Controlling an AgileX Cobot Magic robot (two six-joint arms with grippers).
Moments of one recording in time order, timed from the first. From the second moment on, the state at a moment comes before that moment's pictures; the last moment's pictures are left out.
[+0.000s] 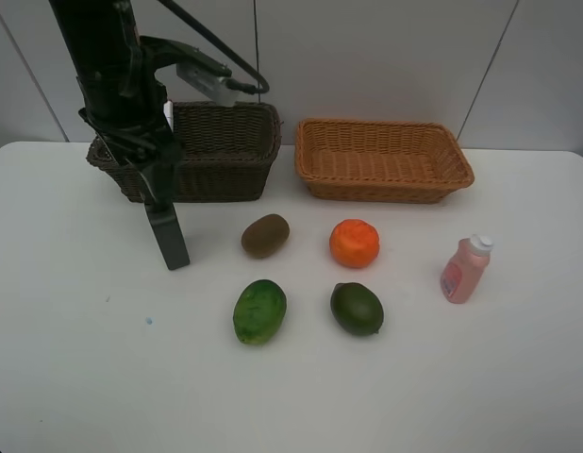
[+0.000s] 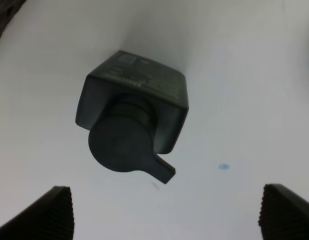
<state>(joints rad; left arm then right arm) -0.46 1.83 -1.50 0.08 1.20 0.31 0.06 0.00 -0.52 -0.15 1.06 0.17</state>
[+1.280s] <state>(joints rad) -0.44 1.91 -1.38 0.10 1.00 0.42 0.06 0.00 -0.52 -0.15 1.06 0.17</state>
